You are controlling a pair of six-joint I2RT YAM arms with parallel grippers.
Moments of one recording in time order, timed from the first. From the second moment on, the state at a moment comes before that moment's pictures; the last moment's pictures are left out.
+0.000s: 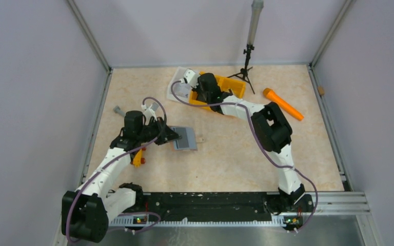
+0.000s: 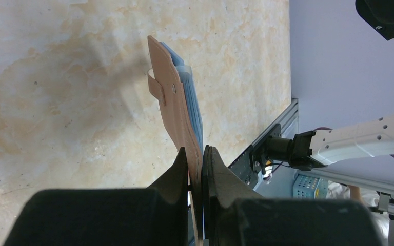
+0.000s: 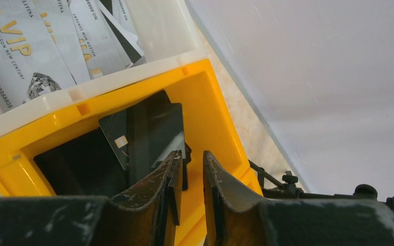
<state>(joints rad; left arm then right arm) -0.19 1.01 0.59 -0.18 0.70 -0.67 0.68 2.20 1.66 0.17 0.32 -0.67</state>
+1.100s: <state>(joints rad) -0.21 0.91 0.38 0.25 0.89 -0.90 0.71 1.18 0.75 0.00 -0.30 0.43</state>
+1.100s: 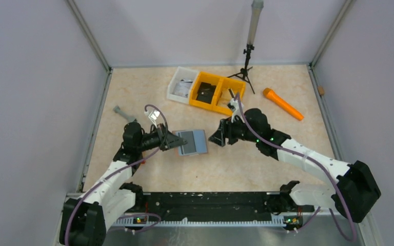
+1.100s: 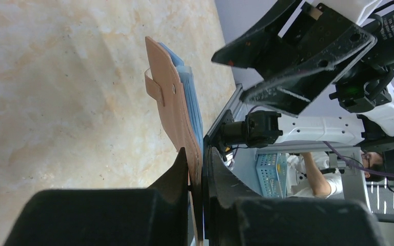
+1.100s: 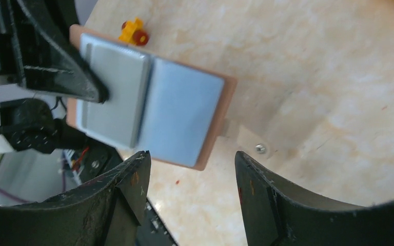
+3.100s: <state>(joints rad) -0.44 1.64 0.66 0.33 0.71 -0.65 0.71 1.50 0.64 0.14 -0.11 0.54</state>
